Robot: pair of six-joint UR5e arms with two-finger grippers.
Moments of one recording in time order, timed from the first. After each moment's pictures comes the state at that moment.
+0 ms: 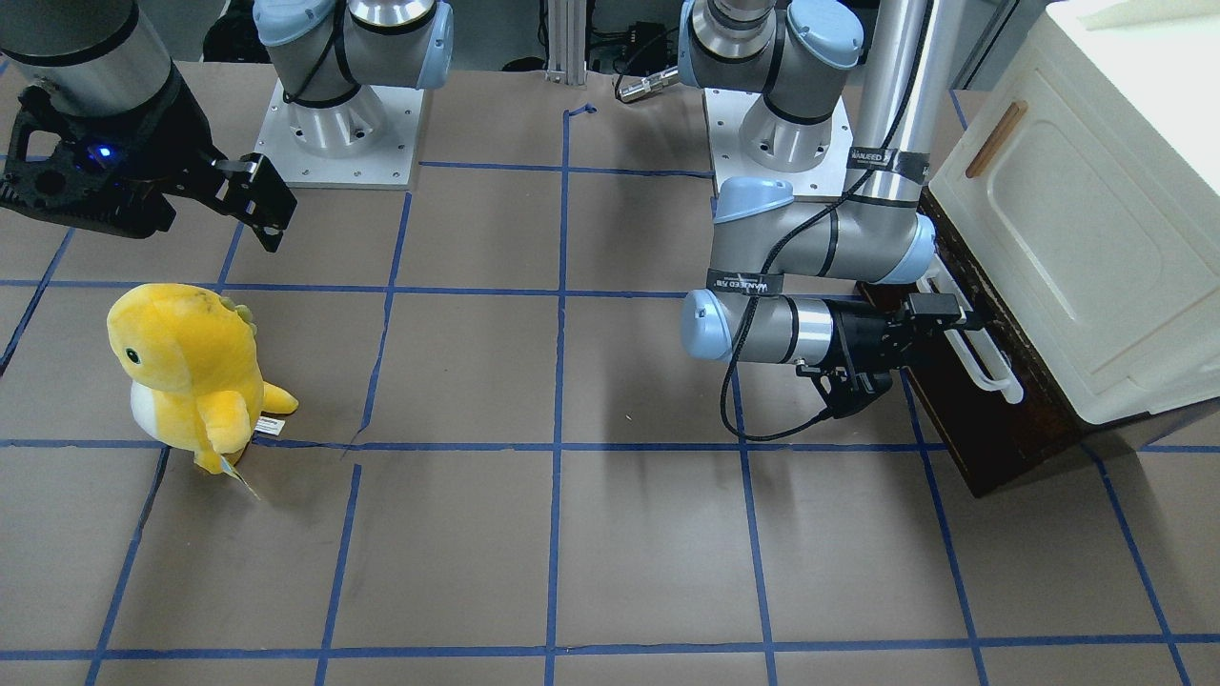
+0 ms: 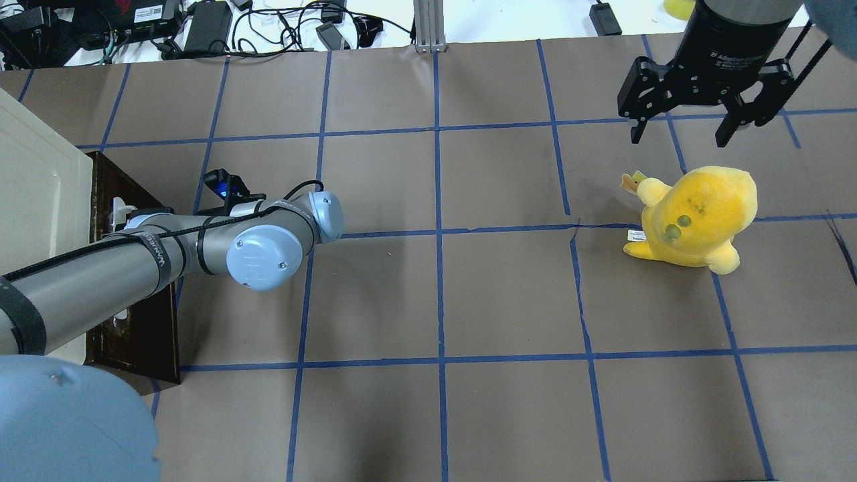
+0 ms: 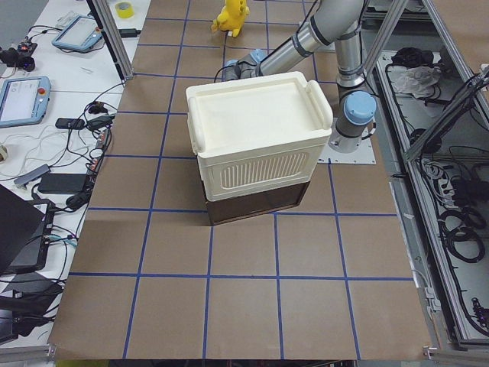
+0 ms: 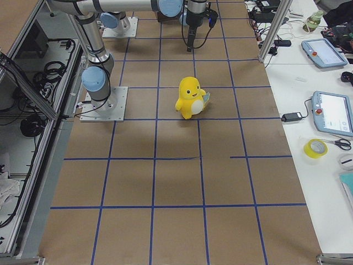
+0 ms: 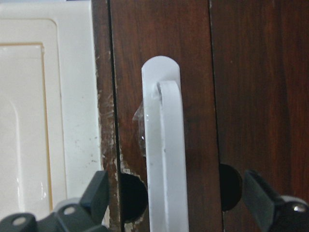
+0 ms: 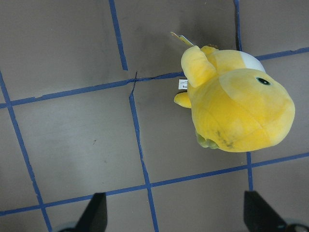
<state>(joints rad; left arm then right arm) -1.66 -1.99 -2.02 -1.45 2.96 -0.77 1.51 -1.53 1.48 -1.44 -1.63 0.11</state>
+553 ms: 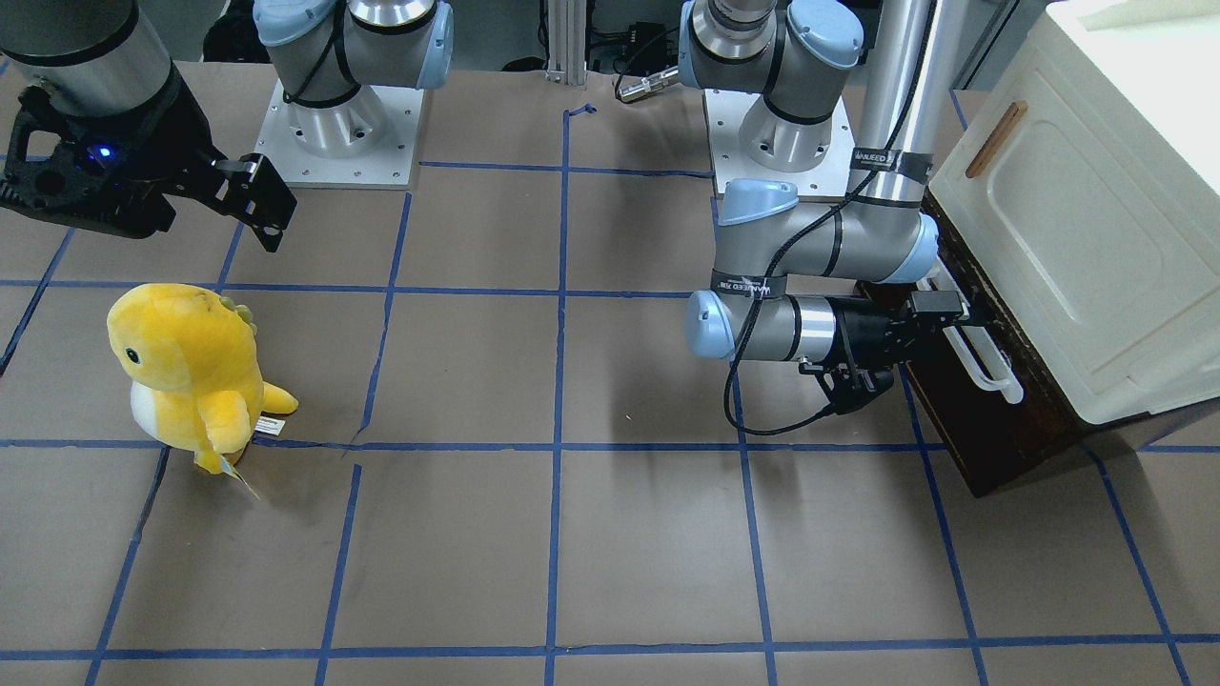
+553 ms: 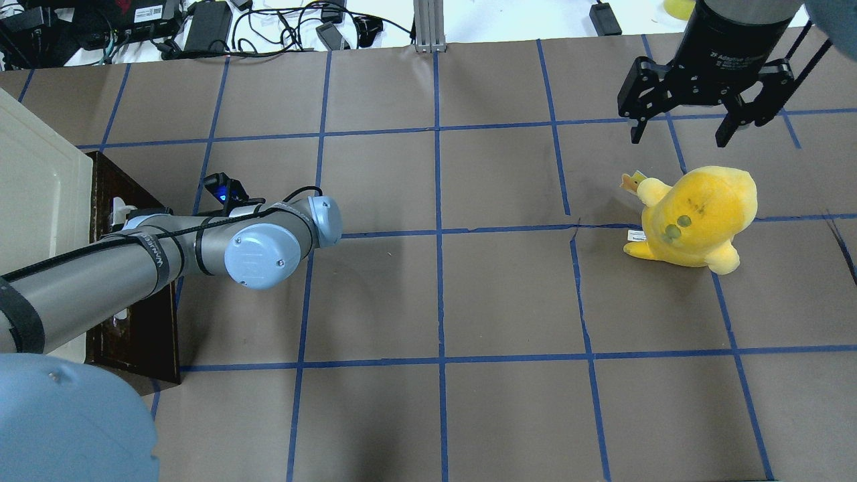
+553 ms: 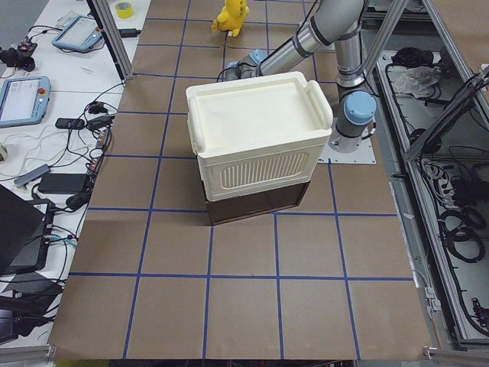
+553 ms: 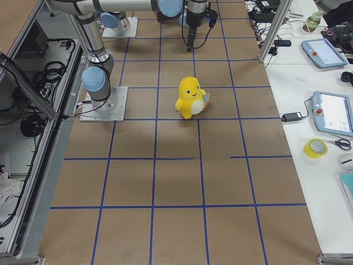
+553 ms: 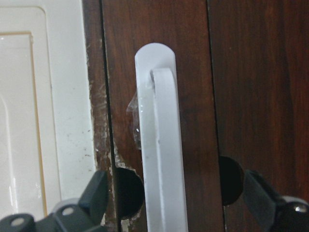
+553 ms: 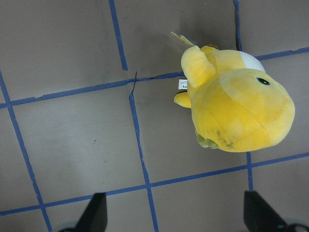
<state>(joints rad) -1.66 -1.99 -2.02 -1.51 3.00 -0.77 1.51 -1.53 1.48 -1.44 -1.63 0.11</state>
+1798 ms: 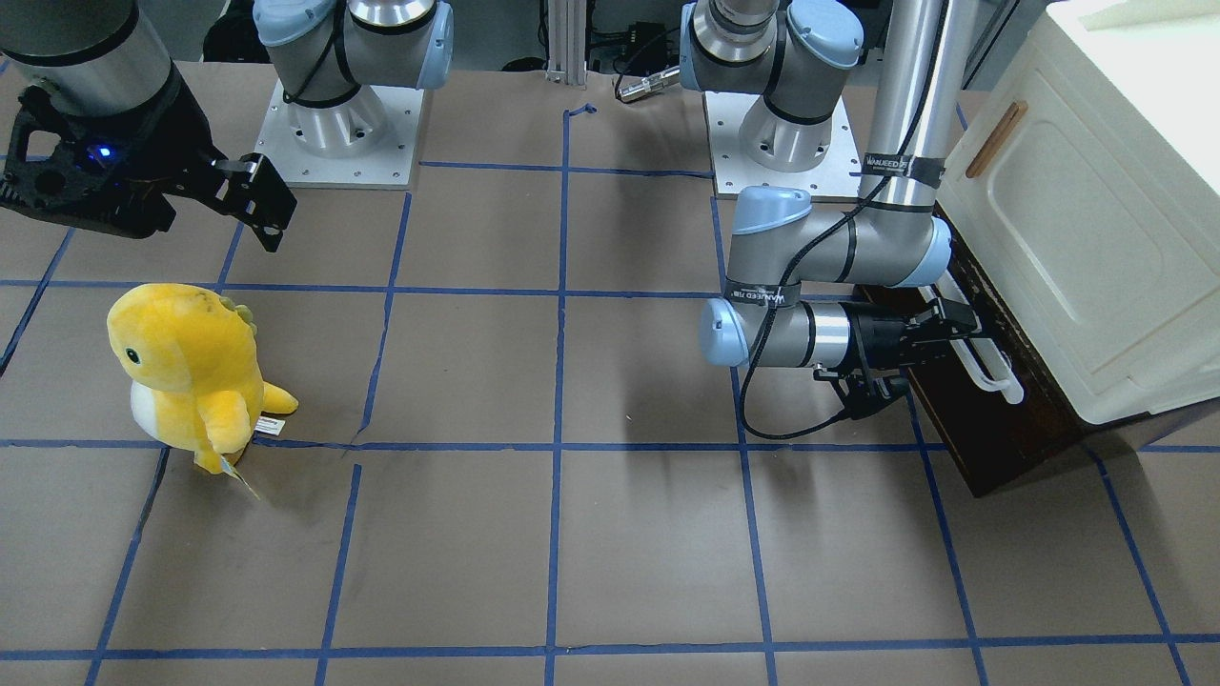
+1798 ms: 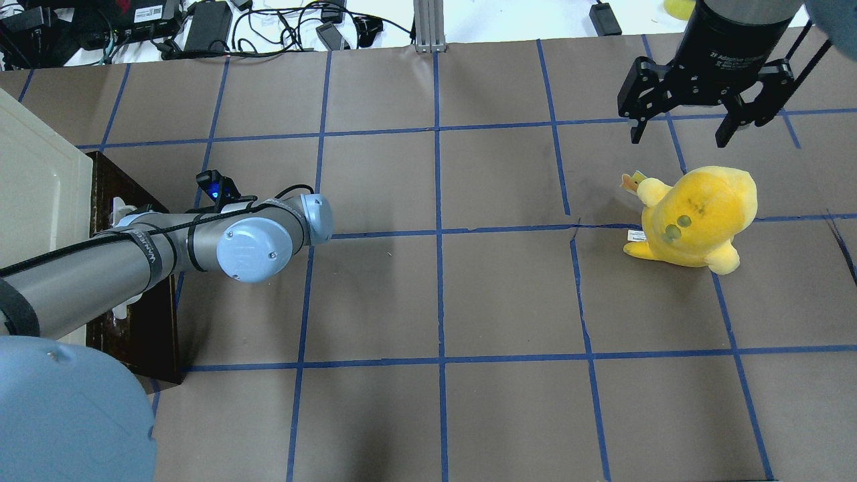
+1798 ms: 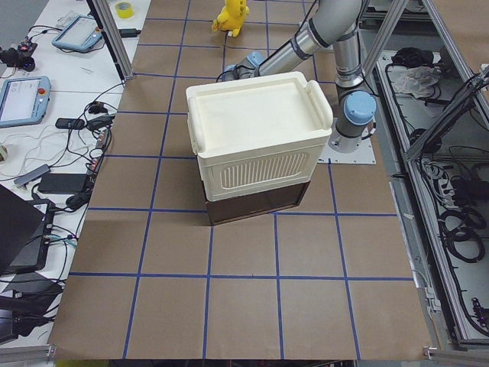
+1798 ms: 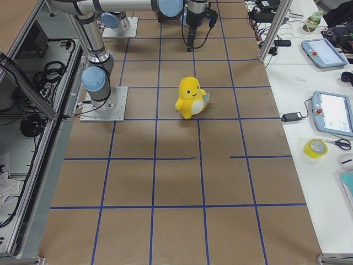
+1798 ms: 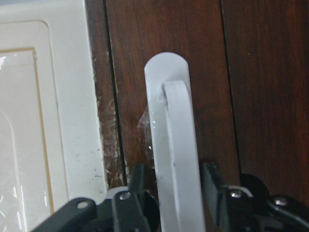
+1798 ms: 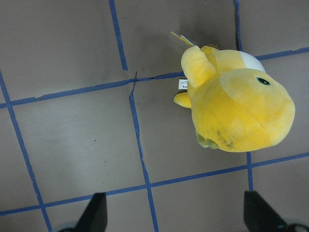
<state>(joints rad) -1.63 -2.00 -2.01 -1.53 3.03 -0.76 1.51 -1.53 1.48 -1.44 -1.63 0.11</state>
